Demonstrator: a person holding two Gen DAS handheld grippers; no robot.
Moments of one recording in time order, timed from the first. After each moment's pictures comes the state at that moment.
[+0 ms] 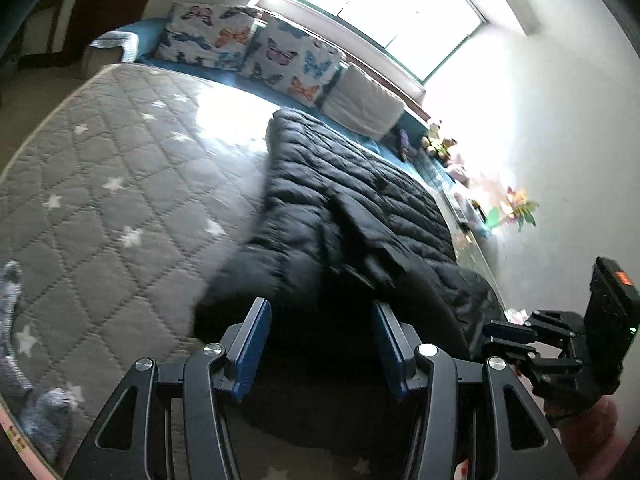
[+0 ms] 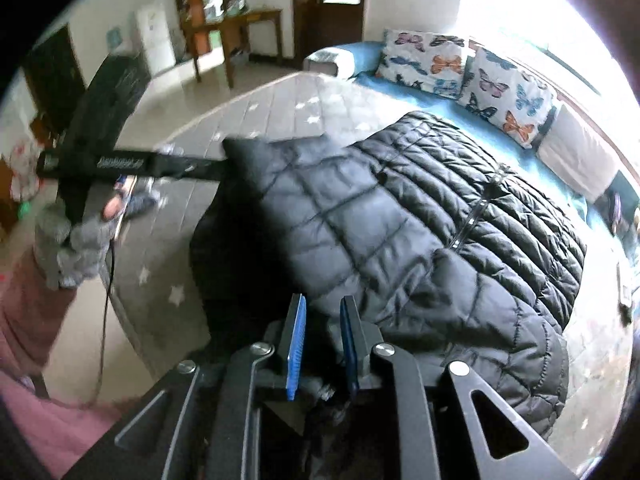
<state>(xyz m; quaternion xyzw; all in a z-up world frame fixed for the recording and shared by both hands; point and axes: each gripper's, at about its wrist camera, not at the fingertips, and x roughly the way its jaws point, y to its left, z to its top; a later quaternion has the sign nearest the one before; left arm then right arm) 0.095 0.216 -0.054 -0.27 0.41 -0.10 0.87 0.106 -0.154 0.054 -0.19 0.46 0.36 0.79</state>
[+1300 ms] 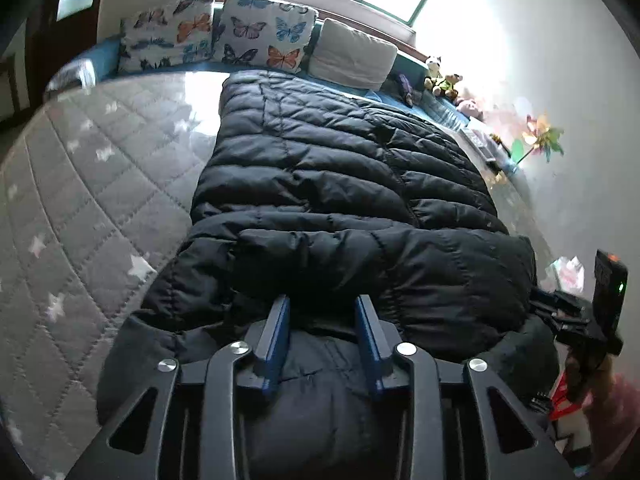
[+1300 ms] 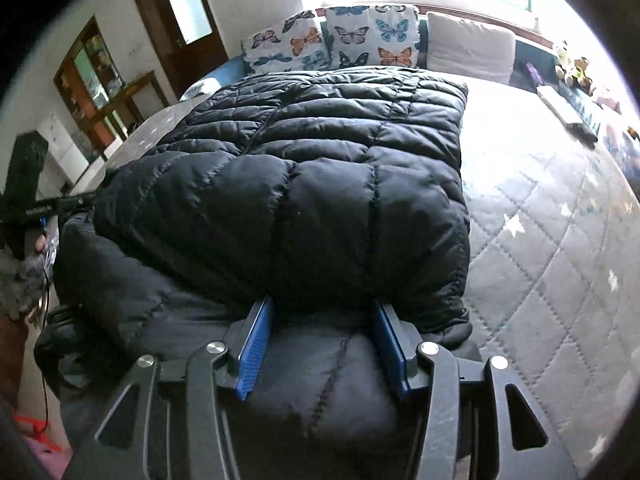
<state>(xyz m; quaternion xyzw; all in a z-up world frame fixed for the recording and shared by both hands) 0.211 0.138 -0.109 -0.15 0.47 -0.12 0.86 0.159 -0.326 -0.044 -0.02 0.48 0.21 0.85</state>
